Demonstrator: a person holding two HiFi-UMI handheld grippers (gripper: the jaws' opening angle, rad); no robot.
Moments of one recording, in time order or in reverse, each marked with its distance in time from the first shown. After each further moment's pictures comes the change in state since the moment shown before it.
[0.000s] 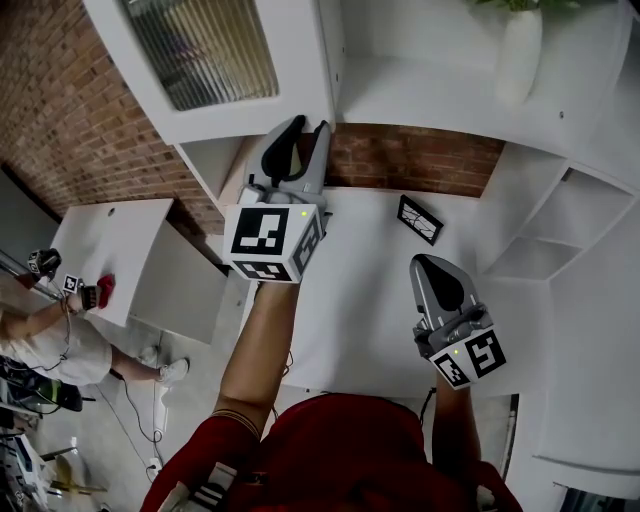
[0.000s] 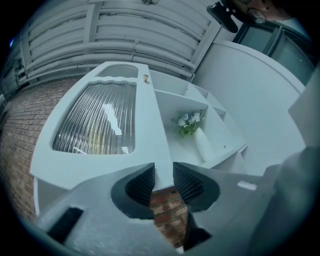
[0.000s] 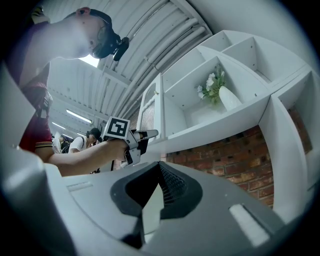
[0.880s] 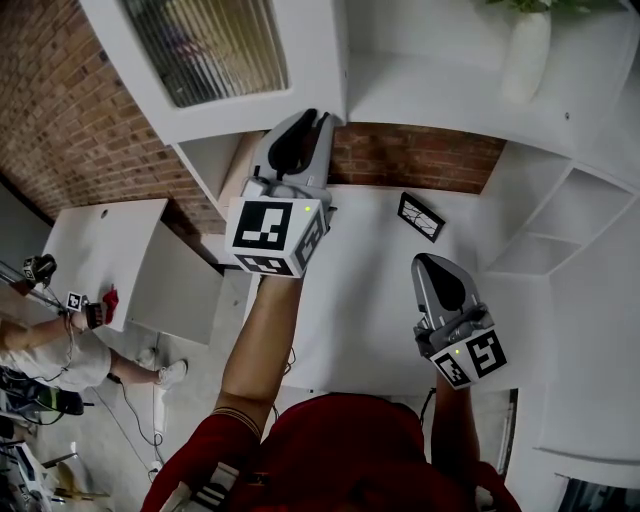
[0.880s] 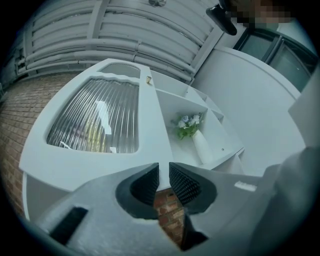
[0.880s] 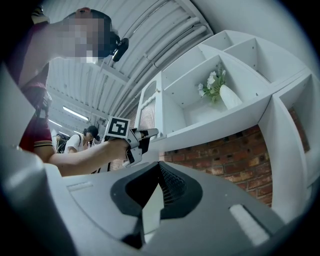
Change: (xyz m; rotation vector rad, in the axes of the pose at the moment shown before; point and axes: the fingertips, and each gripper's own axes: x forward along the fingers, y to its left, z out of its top) left arm 0.009 0.010 -0.005 -0.031 -0.031 -0.060; right arm 0.013 0.006 -0.007 -0.005 0.019 -0.040
